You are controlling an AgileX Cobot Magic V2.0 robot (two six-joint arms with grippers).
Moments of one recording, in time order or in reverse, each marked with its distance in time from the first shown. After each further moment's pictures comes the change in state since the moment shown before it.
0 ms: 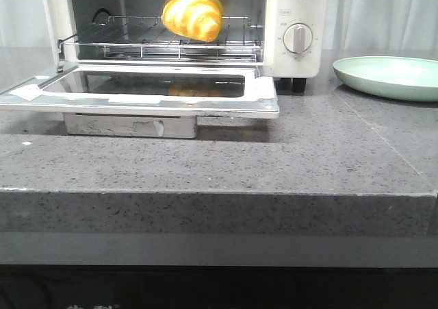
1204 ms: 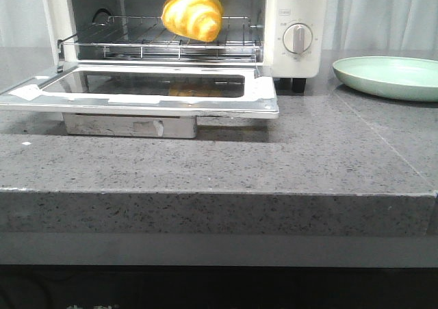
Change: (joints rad) left arm 0.317 -0.509 0.700 -0.130 -0.623 0.045; right arm 0.000 -0.002 0.000 0.002 0.002 0.000
